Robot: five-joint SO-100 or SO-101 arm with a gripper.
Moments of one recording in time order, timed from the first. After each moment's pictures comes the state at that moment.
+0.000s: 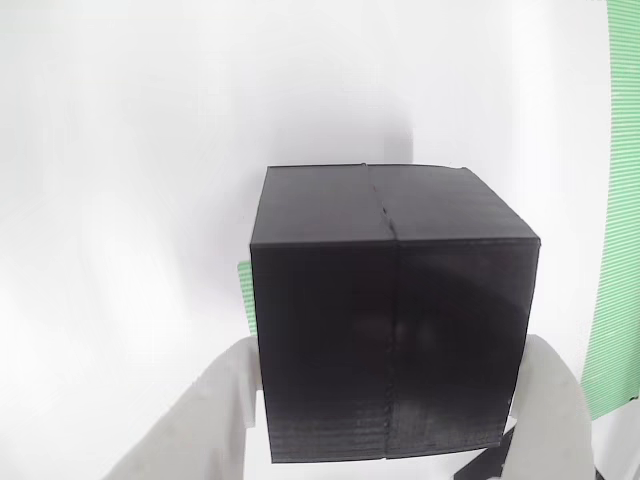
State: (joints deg) arm -8.3 88.1 96.7 72.9 8.3
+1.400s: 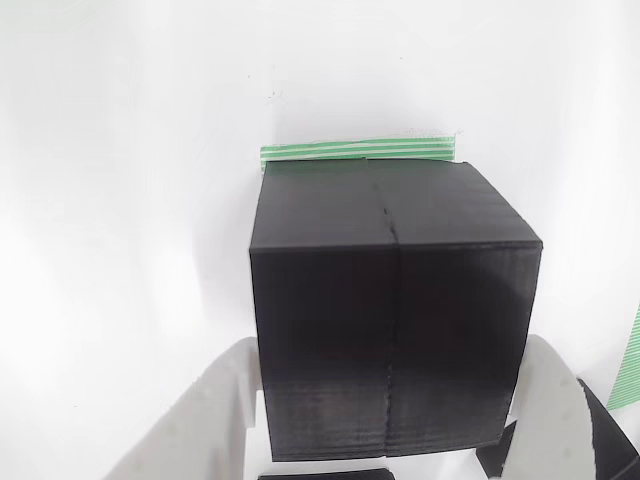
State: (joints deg) arm -1.0 81.6 92.5 77.3 -2.5
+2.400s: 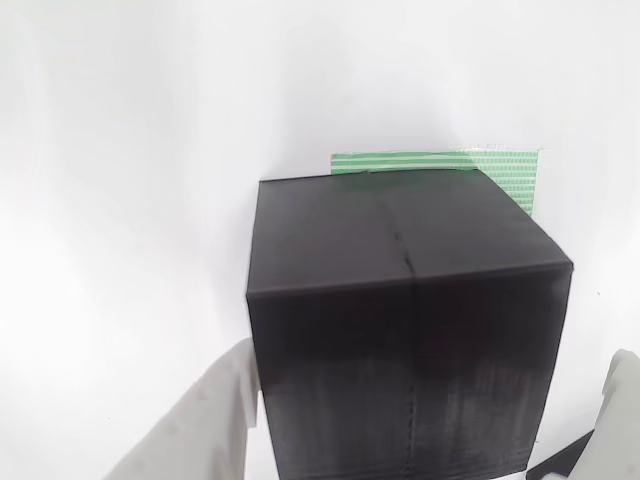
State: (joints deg) arm -0.8 80.4 94.4 77.3 -2.9
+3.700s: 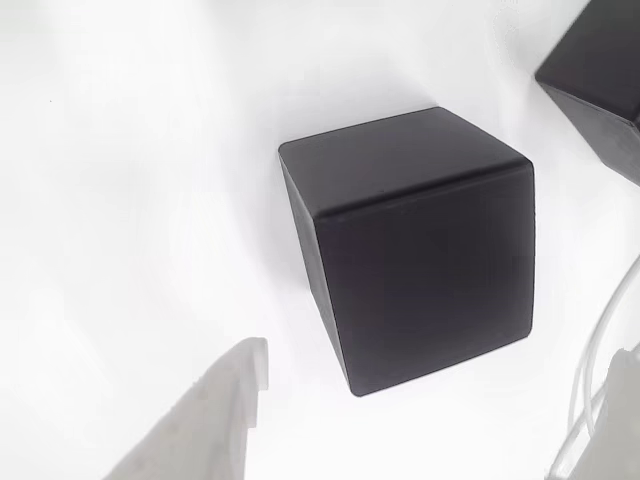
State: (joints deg) arm 26.2 86.7 92.1 76.9 -14.6
